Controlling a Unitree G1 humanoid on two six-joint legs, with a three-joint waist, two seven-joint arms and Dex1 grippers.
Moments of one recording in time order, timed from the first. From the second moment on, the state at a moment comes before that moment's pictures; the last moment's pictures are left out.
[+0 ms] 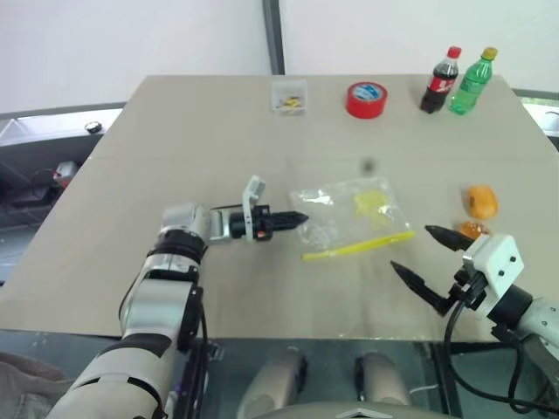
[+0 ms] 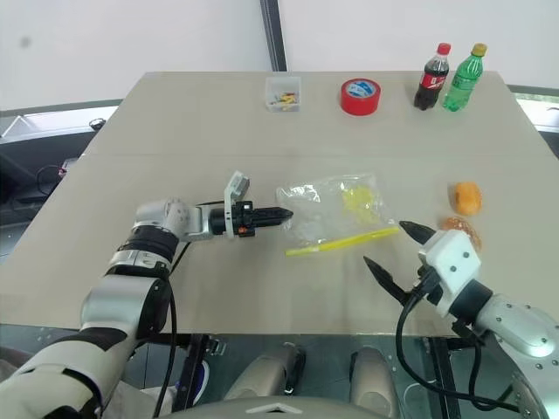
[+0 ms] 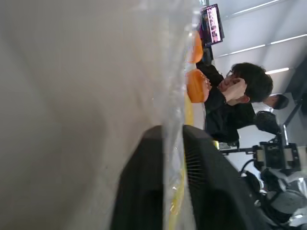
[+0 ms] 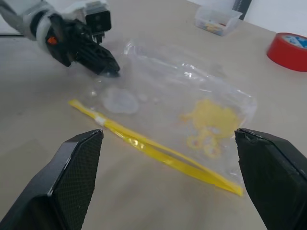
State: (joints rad) left arm -0.91 0.40 -0.01 0.85 -0.54 1.17 -1.17; right arm 0.31 -0.64 -0.18 -0.86 0.38 0.47 0.52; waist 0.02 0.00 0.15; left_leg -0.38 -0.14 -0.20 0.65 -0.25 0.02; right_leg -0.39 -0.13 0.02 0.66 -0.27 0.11
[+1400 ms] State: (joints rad) left arm -0.71 0.27 0.43 0.31 -1.75 1.38 0.20; right arm -0.26 -0.43 0.18 -0.19 -0.30 0.18 0.28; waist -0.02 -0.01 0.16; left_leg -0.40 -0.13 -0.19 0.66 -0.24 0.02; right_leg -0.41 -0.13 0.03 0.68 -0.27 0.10
